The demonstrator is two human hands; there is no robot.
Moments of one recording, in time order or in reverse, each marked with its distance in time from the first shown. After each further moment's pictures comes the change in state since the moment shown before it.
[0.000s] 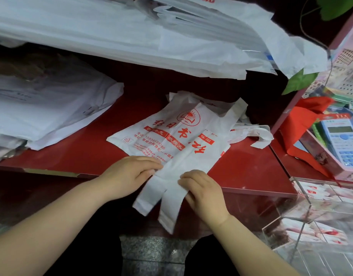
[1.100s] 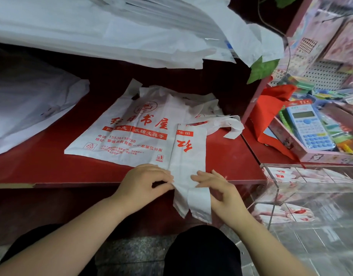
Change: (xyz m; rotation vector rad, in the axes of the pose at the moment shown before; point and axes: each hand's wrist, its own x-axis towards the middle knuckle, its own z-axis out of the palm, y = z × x) left_hand 0.029 0.052 0.067 -0.211 0.181 0.194; right_hand -0.046 0.031 -0.074 0.397 -0.178 0.556
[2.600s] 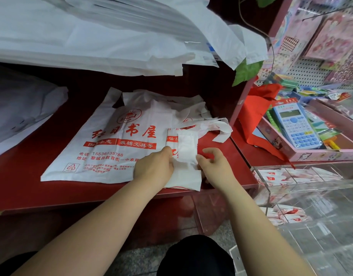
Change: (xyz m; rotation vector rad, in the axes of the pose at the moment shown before) left_hand 0.084 0.030 0.021 0.447 -0.264 -0.498; right_hand 0.071 -0.013 -0.024 0.097 0.206 0.650
